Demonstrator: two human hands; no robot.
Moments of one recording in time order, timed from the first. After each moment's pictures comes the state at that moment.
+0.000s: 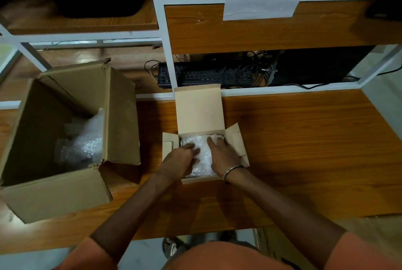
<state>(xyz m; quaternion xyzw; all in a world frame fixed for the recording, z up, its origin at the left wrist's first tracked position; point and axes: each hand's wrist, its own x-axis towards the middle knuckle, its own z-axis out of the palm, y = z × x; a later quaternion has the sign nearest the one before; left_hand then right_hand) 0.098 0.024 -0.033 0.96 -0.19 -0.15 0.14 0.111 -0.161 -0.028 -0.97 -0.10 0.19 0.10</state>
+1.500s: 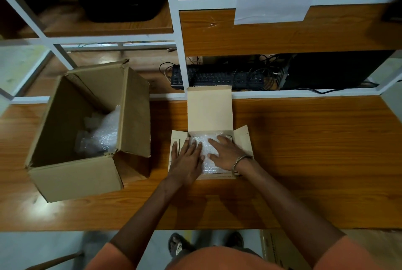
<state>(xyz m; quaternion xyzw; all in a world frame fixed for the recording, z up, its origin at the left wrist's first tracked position) 0.059 0.017 -0.041 0.98 -0.09 -0.12 0.11 0.125 -0.169 -0.020 -0.93 -0.18 0.28 0.15</state>
